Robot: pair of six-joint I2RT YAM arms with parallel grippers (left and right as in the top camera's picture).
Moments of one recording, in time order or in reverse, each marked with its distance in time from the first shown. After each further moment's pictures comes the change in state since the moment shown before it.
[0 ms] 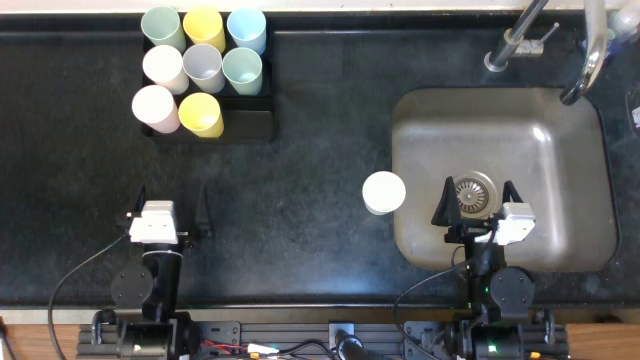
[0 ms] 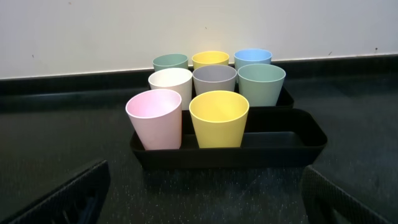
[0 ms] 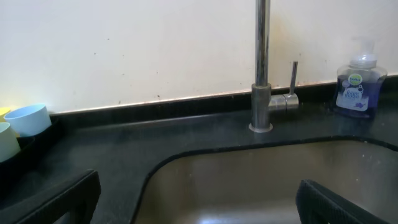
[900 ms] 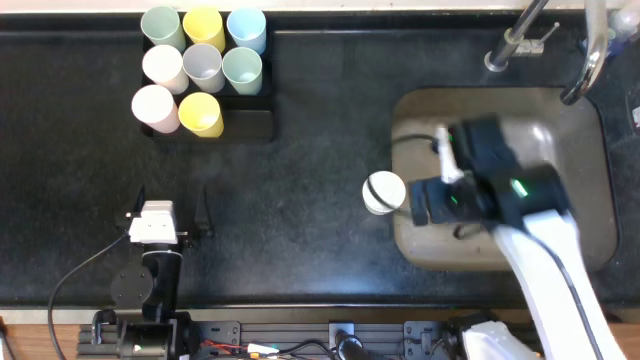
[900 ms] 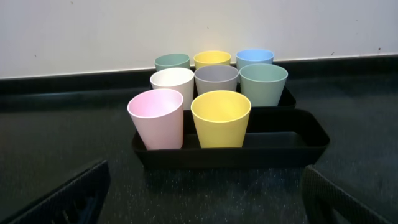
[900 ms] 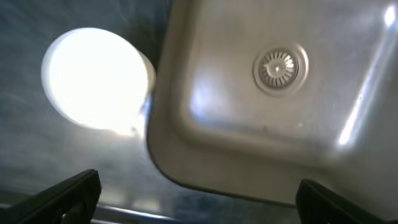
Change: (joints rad) left arm 0.000 -0.002 0.000 -0.001 -0.007 0.000; right arm 0.257 1.297 1.202 -1.294 0.023 -0.142
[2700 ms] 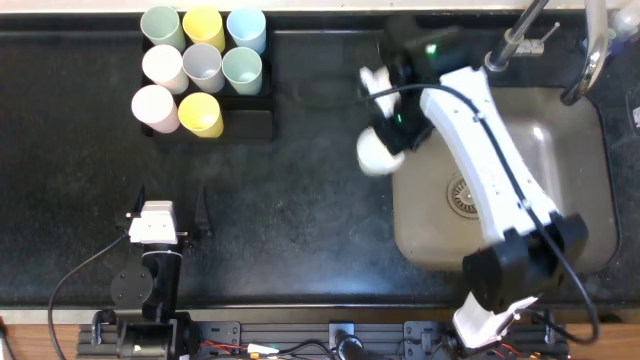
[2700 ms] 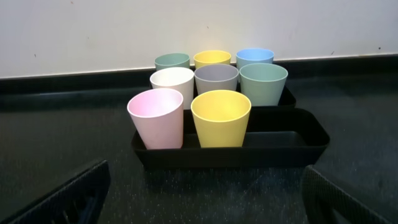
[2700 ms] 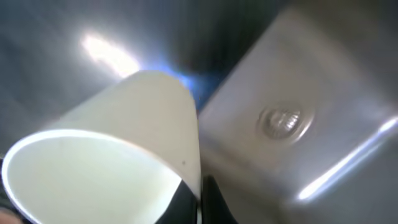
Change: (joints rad) left arm 0.000 0.000 0.000 0.000 0.000 0.000; right arm 0.114 0.566 0.765 -0.270 -0.059 -0.237
